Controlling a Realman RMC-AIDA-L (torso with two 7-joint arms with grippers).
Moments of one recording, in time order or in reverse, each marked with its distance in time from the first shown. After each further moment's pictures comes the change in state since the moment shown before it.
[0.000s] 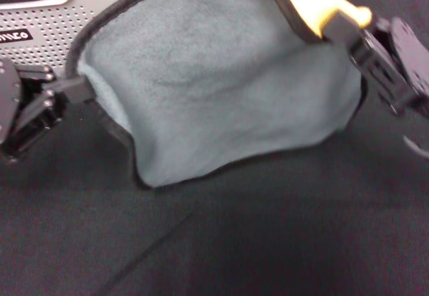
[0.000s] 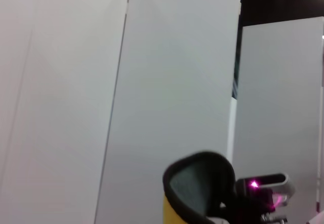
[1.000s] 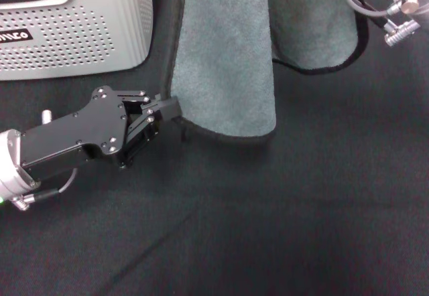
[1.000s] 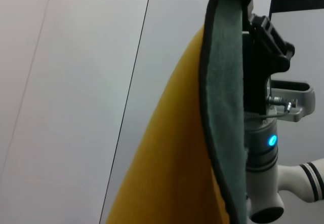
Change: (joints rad) left arm -0.132 -0.080 -0.026 -0.336 0.173 -0.169 0.253; right arm 0.276 0.010 0.055 -0.105 0.082 0.134 -0.111
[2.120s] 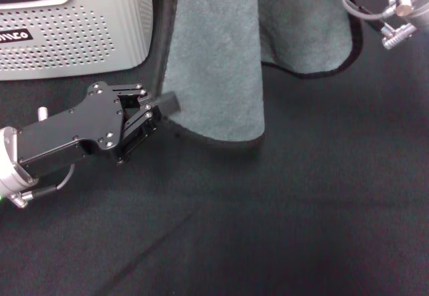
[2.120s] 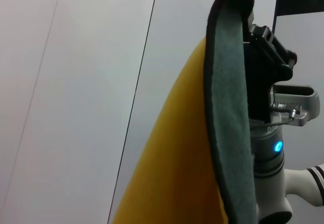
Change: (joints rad) left arm 0.004 -0.001 -0.005 0.006 -0.015 -0.005 0.002; right arm 0.001 -0.002 -0.012 0.004 0.000 0.016 0.009
